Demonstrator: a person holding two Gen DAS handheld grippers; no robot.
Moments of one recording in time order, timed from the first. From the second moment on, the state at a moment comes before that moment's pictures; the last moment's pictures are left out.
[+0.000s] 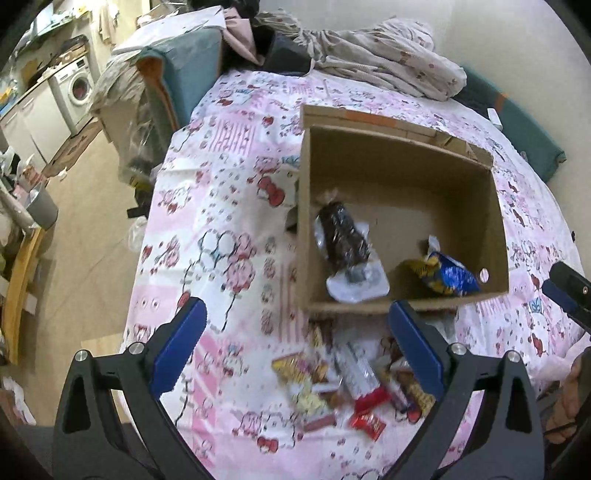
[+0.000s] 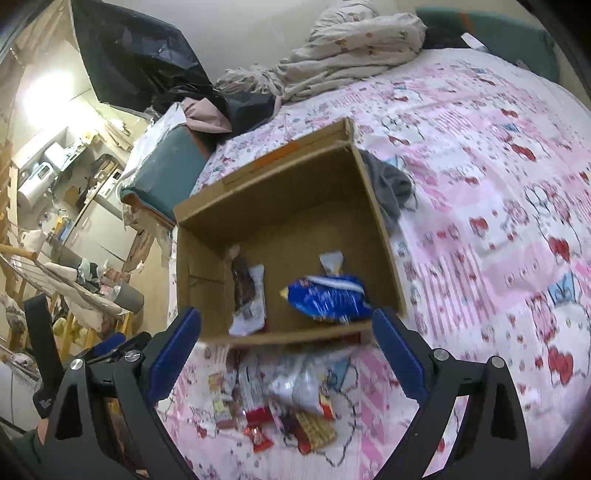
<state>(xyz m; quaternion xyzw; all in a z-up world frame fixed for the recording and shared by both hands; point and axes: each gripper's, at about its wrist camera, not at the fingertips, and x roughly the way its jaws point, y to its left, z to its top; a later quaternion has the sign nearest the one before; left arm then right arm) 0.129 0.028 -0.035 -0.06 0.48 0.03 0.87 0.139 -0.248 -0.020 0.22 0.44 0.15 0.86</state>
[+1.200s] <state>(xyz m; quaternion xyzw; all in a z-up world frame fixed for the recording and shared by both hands) 0.116 0.054 -0.079 -0.13 0.56 0.07 0.82 0.166 -0.210 -0.171 0.31 0.64 0.14 0.69</state>
